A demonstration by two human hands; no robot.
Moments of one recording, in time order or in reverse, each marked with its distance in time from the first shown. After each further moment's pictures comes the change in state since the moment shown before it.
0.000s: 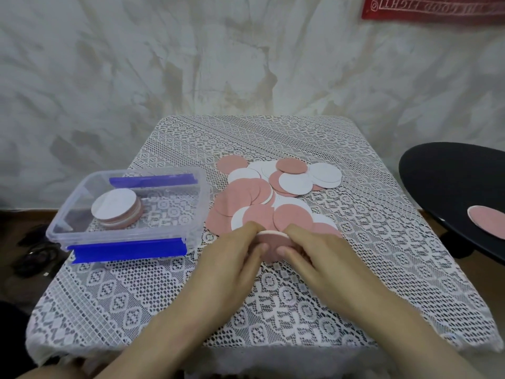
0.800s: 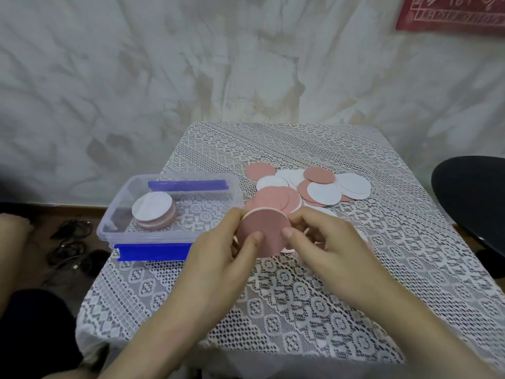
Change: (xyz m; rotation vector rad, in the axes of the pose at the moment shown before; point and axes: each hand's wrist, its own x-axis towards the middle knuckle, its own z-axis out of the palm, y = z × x) left_hand -0.012 -0.004 -0.049 -0.198 0.164 -0.132; right_hand 0.030 -0.039 -0.006 0.522 0.048 0.021
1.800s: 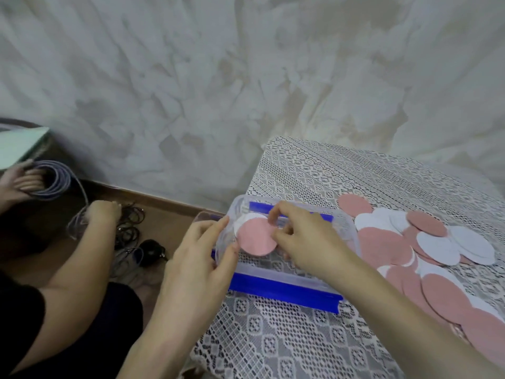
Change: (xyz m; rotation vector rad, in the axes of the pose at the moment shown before) left_hand -0.006 -0.097 -0.145 0.208 0.290 -0.302; right_hand 0.162 -0.060 0.148 -0.390 -0.235 0.084
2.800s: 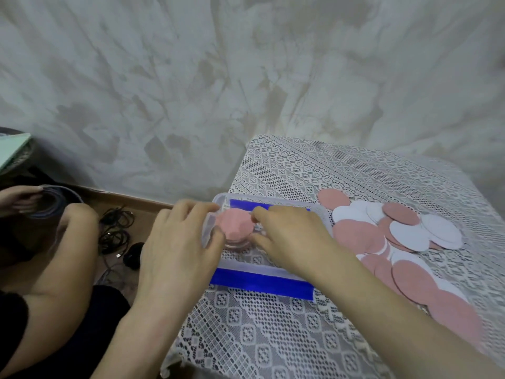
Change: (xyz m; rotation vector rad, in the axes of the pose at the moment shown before) left_hand 0.022 0.013 0.000 0.448 0.085 0.118; right_hand -0.012 -0.005 -0.005 -0.562 0.082 -0.262
